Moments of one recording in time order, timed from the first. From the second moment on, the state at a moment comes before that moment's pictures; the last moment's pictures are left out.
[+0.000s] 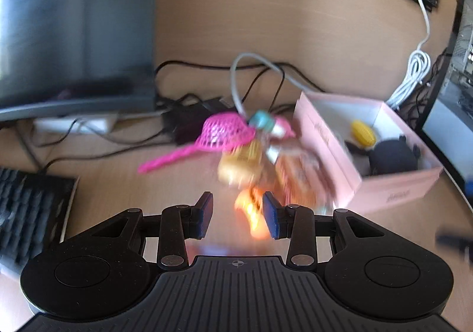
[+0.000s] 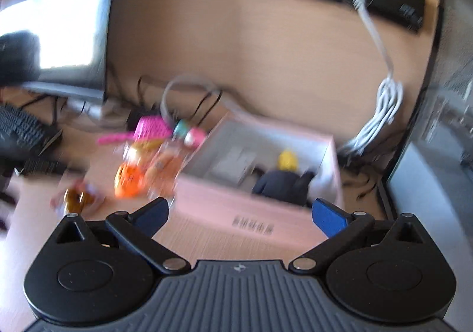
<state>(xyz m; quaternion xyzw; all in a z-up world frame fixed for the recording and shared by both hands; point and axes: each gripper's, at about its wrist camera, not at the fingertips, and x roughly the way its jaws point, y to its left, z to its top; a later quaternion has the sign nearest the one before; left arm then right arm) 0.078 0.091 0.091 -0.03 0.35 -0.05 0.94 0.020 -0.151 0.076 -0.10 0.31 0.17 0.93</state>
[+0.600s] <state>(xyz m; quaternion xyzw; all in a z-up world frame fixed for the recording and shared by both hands) 0.206 0.082 0.054 -0.05 0.43 -0.05 0.90 0.008 -0.157 0.041 -0.10 0.40 0.15 0.90</state>
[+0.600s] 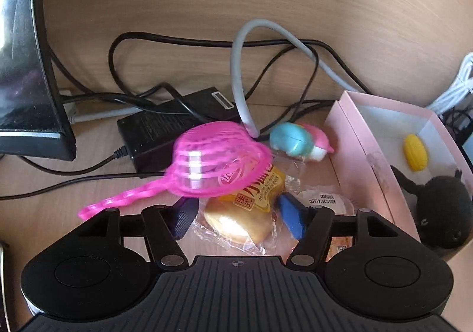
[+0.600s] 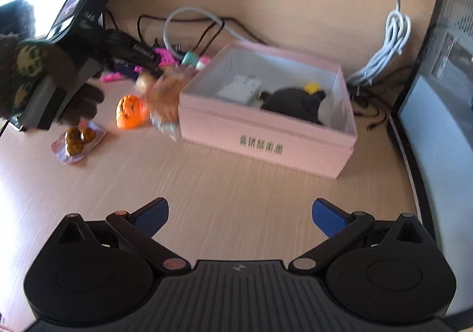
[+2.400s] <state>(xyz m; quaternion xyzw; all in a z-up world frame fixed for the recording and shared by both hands) 0.152 0.121 0.038 -0.01 0.38 -0.10 0.92 -0.019 -0.044 0.026 -0.17 0.40 0.26 0.87</state>
